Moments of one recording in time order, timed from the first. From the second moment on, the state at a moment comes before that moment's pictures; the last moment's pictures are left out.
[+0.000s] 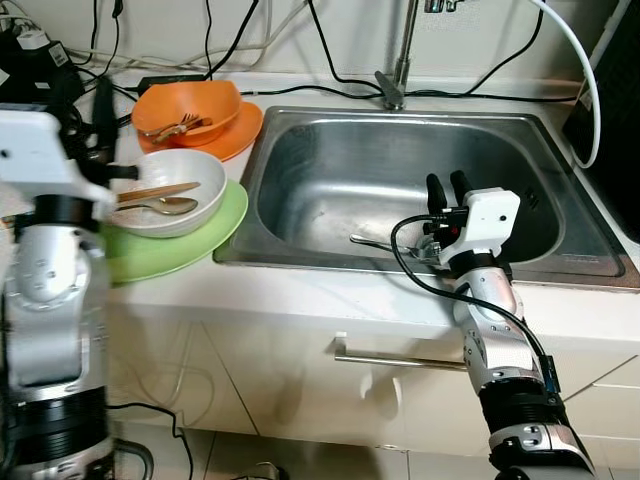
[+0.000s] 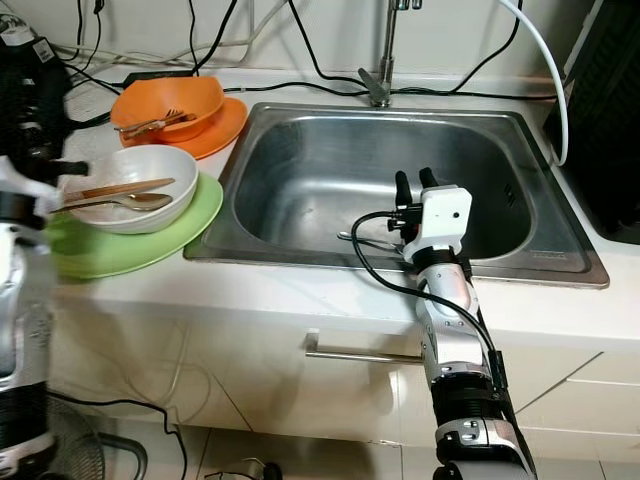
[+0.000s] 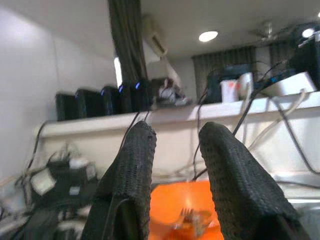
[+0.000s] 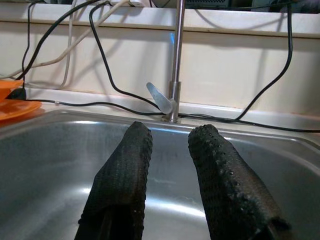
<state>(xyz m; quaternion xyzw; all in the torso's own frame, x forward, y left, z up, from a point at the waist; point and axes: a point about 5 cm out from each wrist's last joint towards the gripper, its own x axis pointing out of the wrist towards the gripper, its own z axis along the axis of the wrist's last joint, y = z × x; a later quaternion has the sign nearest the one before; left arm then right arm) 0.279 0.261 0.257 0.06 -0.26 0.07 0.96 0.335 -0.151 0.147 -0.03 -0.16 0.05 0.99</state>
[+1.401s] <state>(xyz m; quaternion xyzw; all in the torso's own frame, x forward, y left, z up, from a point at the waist) 0.269 0.223 0.201 0.04 -0.12 -0.05 0.99 0.344 -0.132 0.142 -0.02 -0.15 0.08 0.99</state>
